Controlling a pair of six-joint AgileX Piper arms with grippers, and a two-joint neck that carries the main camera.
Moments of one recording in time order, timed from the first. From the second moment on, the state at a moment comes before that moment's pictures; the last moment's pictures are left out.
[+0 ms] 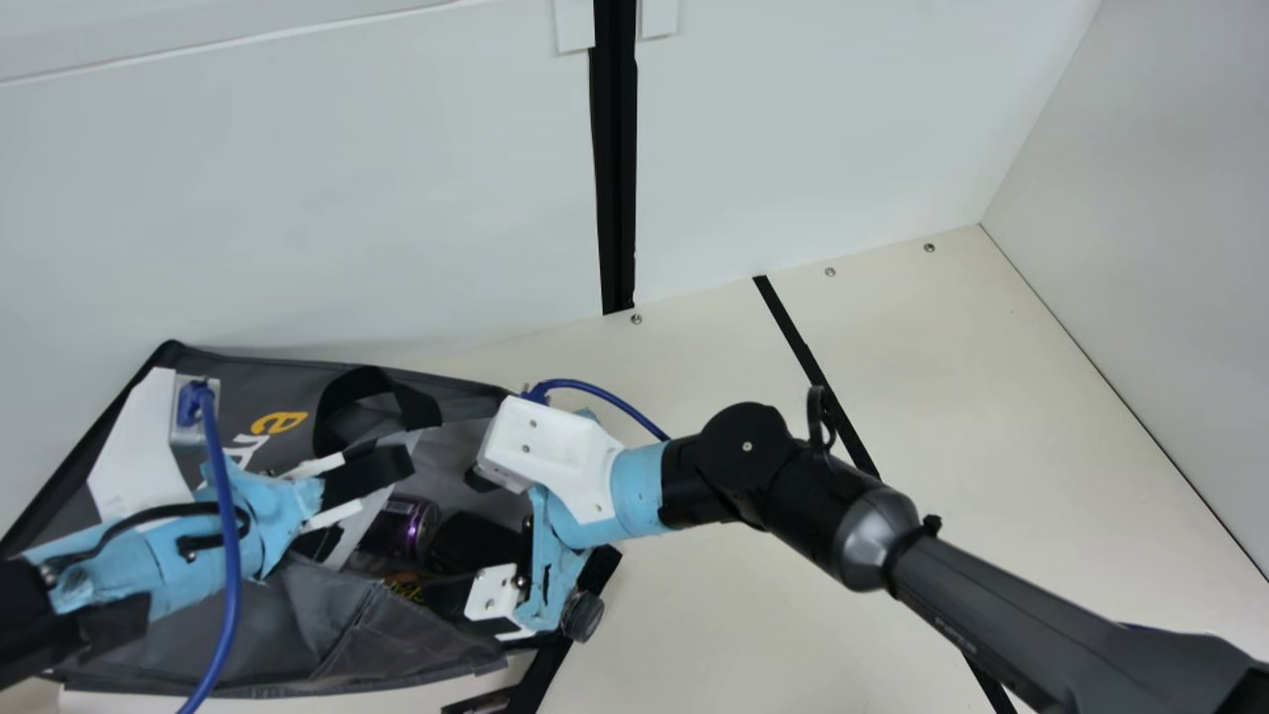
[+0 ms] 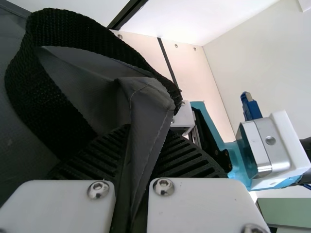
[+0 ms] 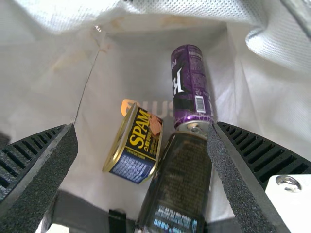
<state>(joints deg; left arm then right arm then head) -15.2 88.8 -71.8 -62.4 47.4 25.9 18.9 93.8 -64.5 69.3 42.2 -86.1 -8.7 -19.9</state>
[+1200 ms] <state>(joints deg) -15.2 88.8 -71.8 -62.4 47.4 25.9 -0.2 76.2 -57.6 63.7 58.4 -85.7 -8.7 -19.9</state>
